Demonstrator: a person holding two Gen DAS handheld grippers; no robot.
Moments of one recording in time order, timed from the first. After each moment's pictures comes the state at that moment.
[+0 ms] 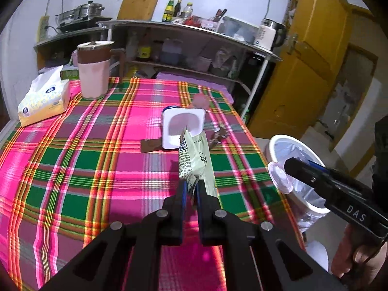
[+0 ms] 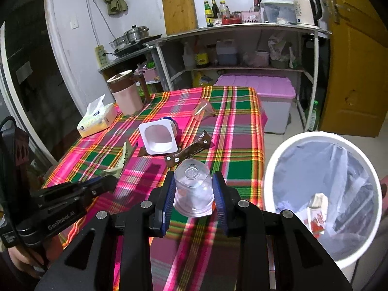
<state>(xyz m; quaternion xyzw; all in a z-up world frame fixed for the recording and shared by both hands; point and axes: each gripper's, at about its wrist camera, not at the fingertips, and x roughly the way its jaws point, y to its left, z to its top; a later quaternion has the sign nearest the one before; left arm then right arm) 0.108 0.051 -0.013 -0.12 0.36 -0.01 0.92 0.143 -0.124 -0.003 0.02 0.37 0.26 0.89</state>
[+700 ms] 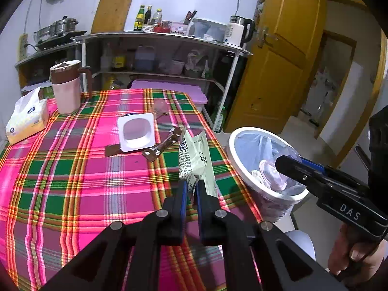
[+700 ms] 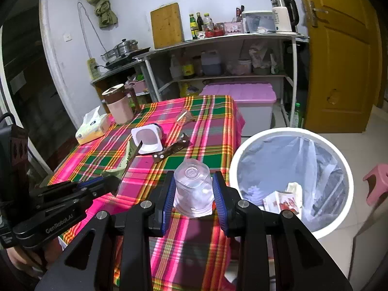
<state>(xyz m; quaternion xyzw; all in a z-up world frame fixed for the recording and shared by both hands) 0.091 -0.004 0.009 -0.09 0.35 -0.07 0.93 0.108 -0.172 0.015 0.03 0.34 0.23 0.91</state>
